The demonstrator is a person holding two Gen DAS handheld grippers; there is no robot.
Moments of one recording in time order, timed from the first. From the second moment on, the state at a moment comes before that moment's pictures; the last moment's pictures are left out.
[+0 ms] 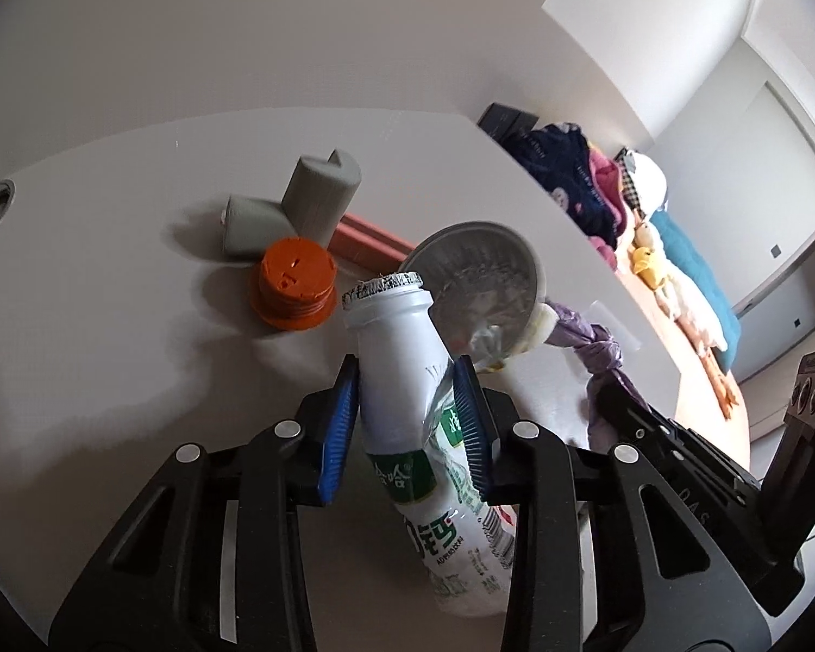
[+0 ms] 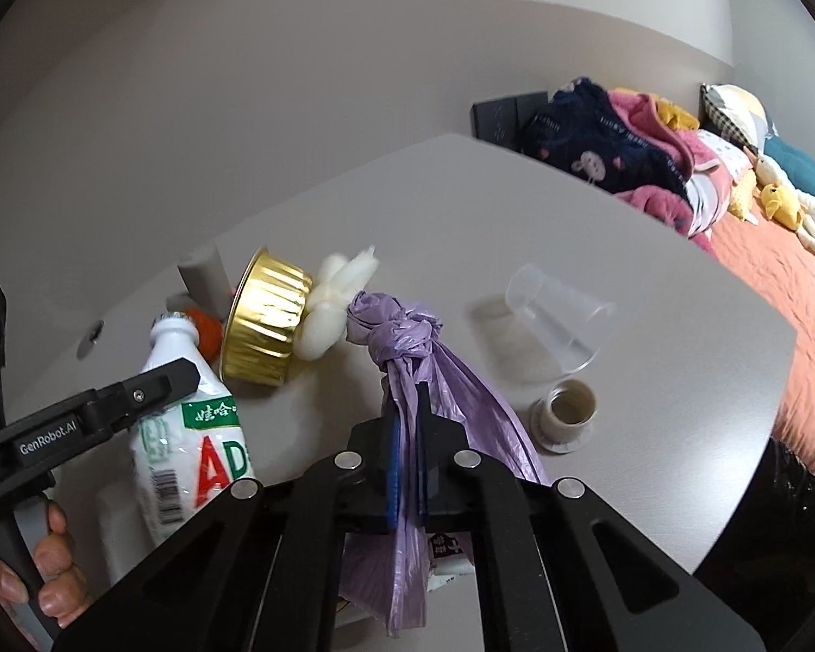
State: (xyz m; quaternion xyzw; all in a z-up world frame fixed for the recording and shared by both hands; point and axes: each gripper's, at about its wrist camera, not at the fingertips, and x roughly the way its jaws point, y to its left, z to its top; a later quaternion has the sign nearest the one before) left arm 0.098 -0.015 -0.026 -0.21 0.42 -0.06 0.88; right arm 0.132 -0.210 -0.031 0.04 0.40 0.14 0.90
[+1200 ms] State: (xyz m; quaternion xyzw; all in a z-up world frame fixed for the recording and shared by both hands) left arm 0.031 -0.102 0.056 -0.15 0.35 -0.18 0.91; right arm 0.021 -0.309 0.055 0.10 0.31 0.07 0.94
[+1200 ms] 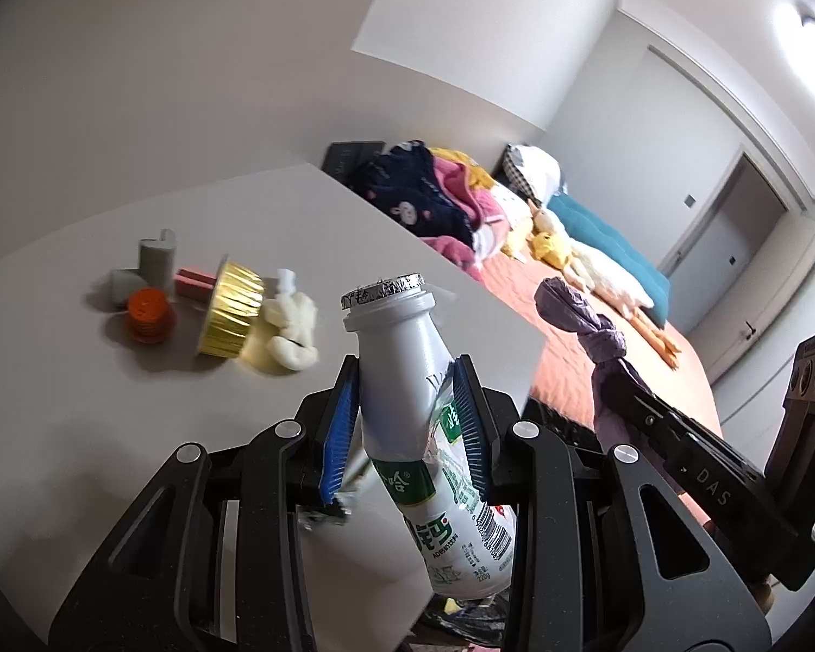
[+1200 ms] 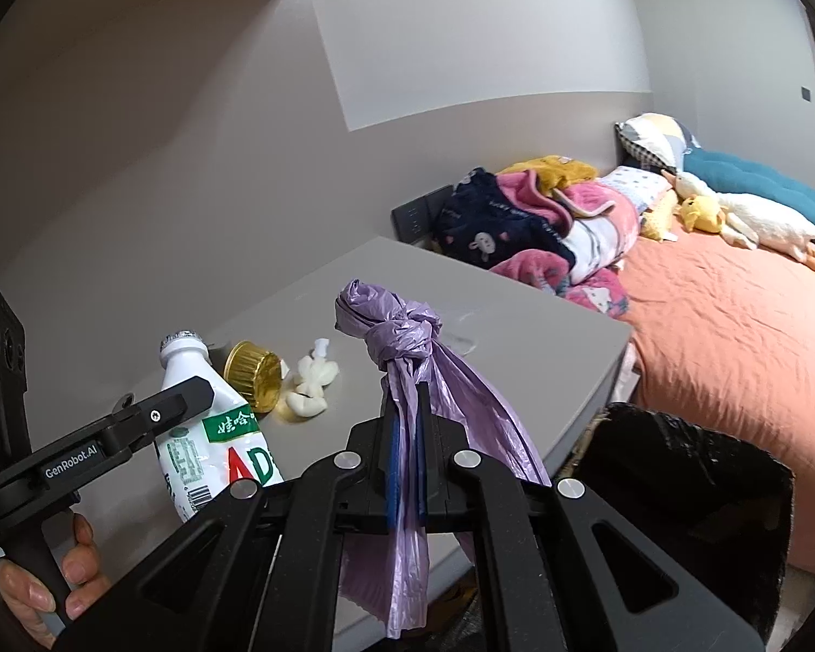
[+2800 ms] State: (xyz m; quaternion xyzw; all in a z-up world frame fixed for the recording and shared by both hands) left arm 0.002 -0.263 0.030 0.00 0.39 -0.30 0.87; right arm -0.070 -0.465 0.048 0.19 0.26 -0.10 0.94
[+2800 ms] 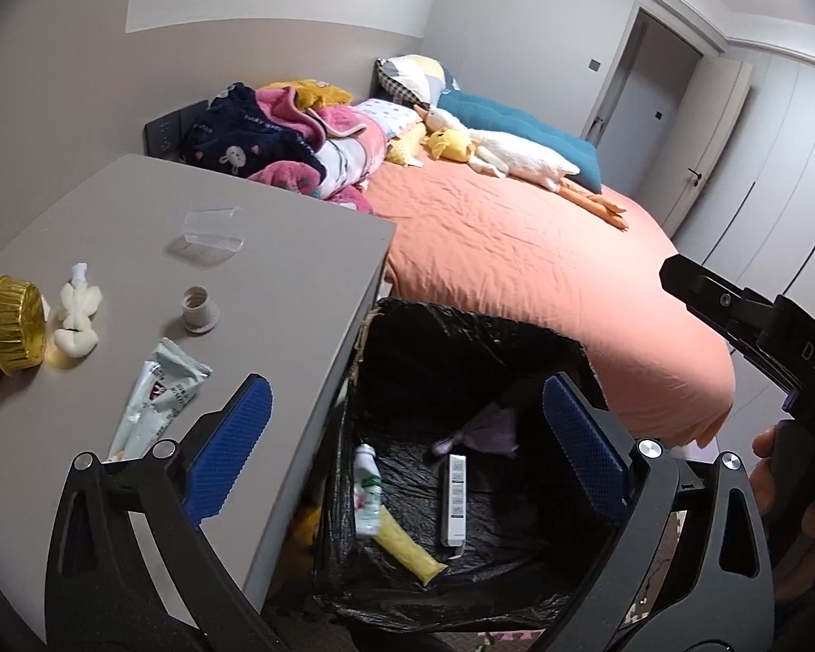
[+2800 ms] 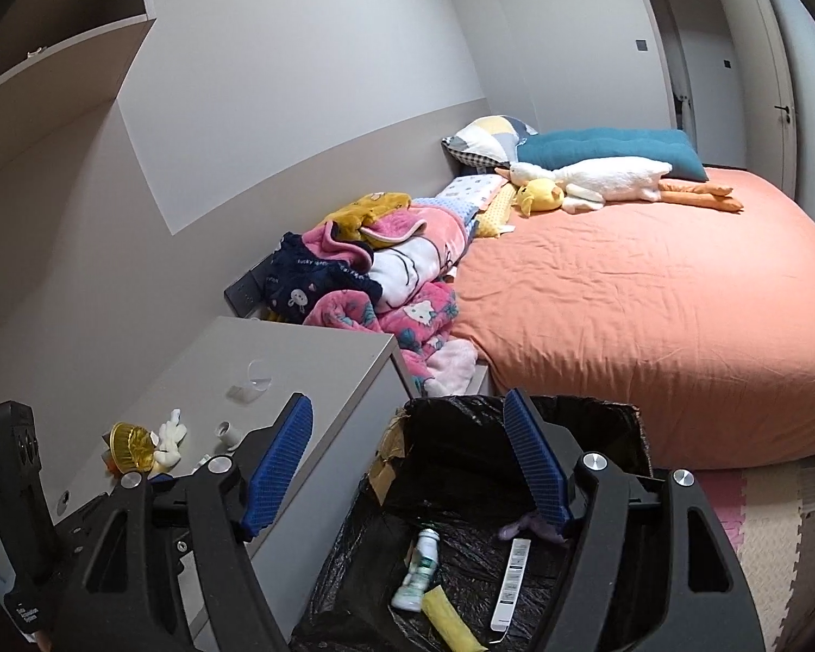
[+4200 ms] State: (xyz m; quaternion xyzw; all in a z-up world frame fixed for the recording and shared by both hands) left arm 0.051 -0.156 -0.025 0.01 0.42 -0.17 0.89; right arm 0.026 -0.367 0.005 0.16 0.33 0.00 0.93
